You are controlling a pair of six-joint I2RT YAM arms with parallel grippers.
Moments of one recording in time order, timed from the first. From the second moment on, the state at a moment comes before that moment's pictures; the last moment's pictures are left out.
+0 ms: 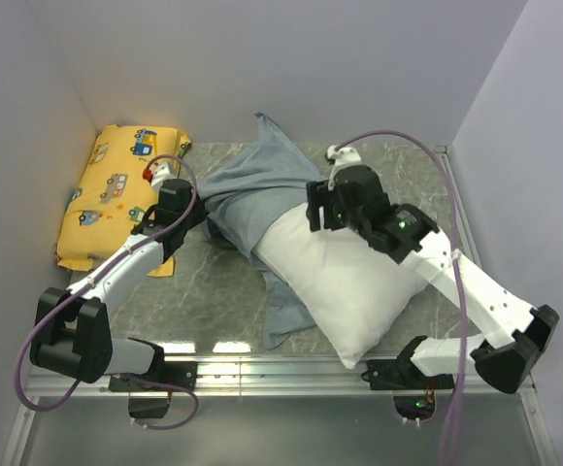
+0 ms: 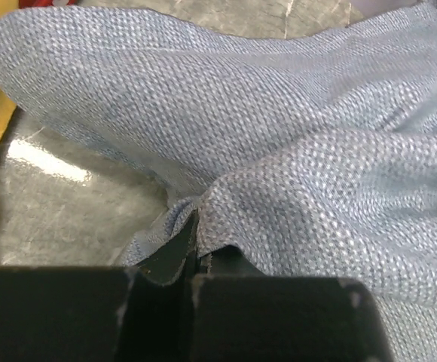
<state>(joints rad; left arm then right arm) -0.29 1.33 0.88 -0.09 -0.28 -0.75 0.67 1.28 1.36 -0.68 0.22 0.31</state>
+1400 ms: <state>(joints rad) -0.31 1.32 1.57 -0.32 -0.25 -0.52 0.80 1.34 1.73 -0.83 0.25 0.23</state>
